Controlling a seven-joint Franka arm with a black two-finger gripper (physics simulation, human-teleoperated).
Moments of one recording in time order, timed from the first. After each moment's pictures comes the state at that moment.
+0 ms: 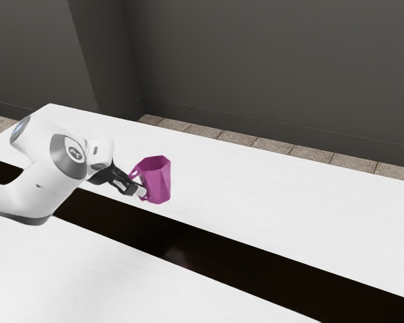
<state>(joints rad) -0.09 -0.12 0.09 -2.48 -0.99 2.82 1.32</state>
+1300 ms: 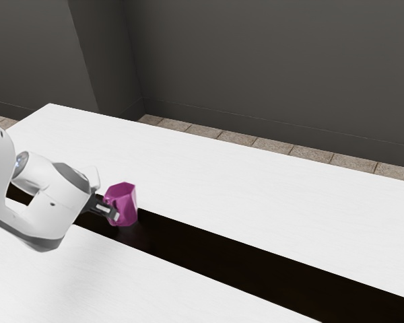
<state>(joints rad) -0.03 0.11 0.10 -2.46 -1.31 3.01 1.39</state>
